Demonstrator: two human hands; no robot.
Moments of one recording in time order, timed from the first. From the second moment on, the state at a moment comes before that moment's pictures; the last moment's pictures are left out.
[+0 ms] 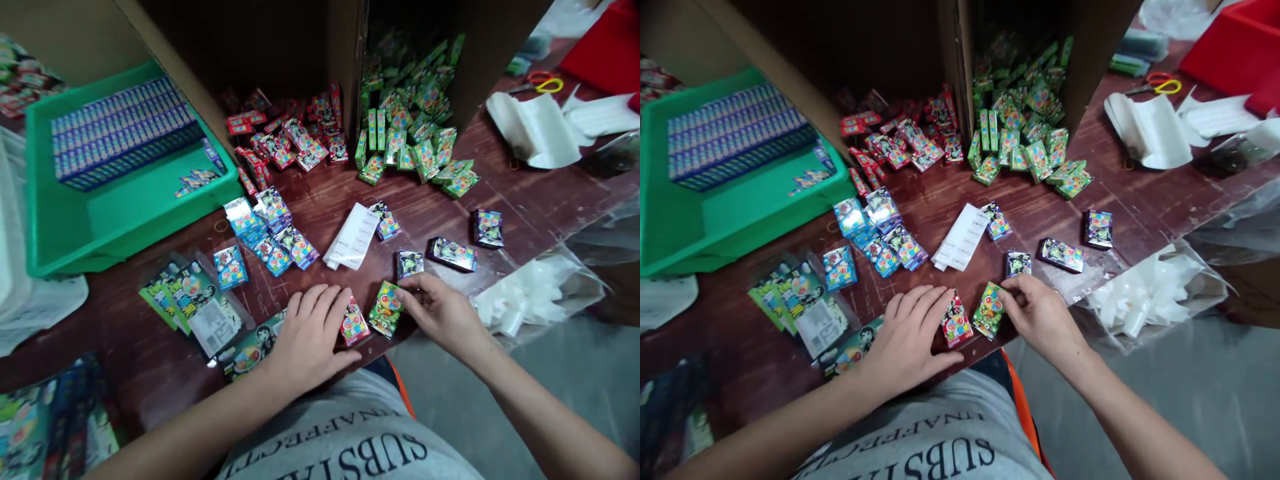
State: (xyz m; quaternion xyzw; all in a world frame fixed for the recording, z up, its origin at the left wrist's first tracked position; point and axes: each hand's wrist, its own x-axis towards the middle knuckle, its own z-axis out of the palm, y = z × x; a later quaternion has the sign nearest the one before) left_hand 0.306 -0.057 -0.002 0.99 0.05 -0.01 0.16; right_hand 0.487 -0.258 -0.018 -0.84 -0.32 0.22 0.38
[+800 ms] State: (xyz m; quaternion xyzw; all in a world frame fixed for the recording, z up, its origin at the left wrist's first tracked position) left_hand 0.303 -0.092 -0.014 0.97 0.13 0.01 0.22; right_hand 0.555 -0.233 0.003 -0.60 -0.78 0.16 0.09
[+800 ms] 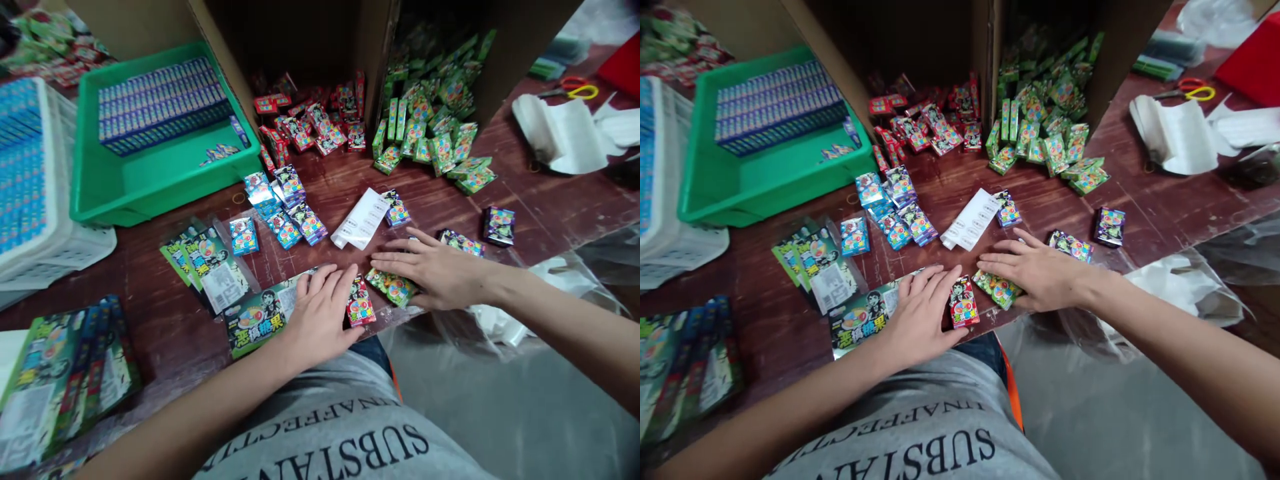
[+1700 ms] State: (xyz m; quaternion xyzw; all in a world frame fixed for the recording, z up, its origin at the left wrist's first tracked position) left_hand 0.233 -0.047 0.003 0.96 0.12 -0.02 0.26; right_hand 0.488 -0.204 -0.018 -0.56 -0.75 0.25 0.26
